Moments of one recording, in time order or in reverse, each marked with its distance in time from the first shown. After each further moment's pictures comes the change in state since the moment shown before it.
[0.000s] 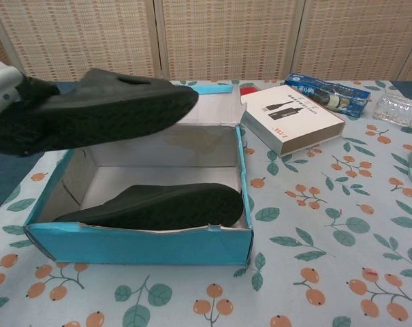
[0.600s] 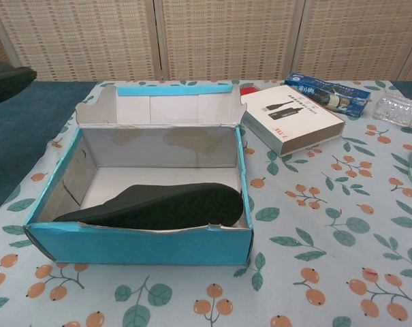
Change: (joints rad) left arm 0.147 0.035 -0.069 0.592 -0.160 0.027 -0.326; right arm -0.005 0.001 -0.022 -0.005 -0.063 0.001 -0.006
